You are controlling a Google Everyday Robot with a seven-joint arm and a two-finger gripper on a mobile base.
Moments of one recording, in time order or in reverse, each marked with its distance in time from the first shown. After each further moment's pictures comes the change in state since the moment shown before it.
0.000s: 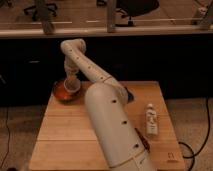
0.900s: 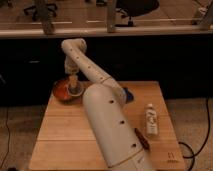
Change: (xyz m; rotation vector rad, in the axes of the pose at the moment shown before) arm -0.001 0.000 0.001 -0.016 -0.011 -0.010
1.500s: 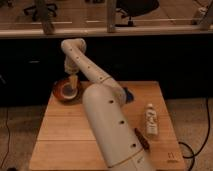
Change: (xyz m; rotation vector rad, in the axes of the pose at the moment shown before) arm 0.000 0.000 0.000 -0.001 0.005 -0.003
